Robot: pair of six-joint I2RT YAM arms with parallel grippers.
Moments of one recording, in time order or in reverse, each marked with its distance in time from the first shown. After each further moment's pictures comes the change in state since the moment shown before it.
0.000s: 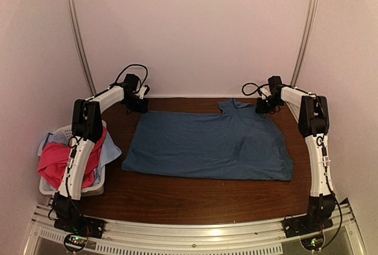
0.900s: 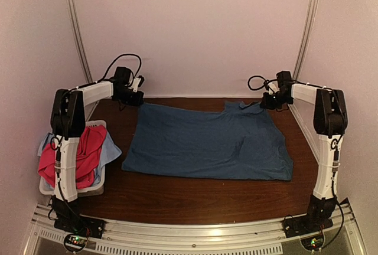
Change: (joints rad) left arm 0.001 -0.367 -0.452 0.245 0.000 0.010; right arm -0.012 -0.312 -0.364 0.156 -0.051 0.057
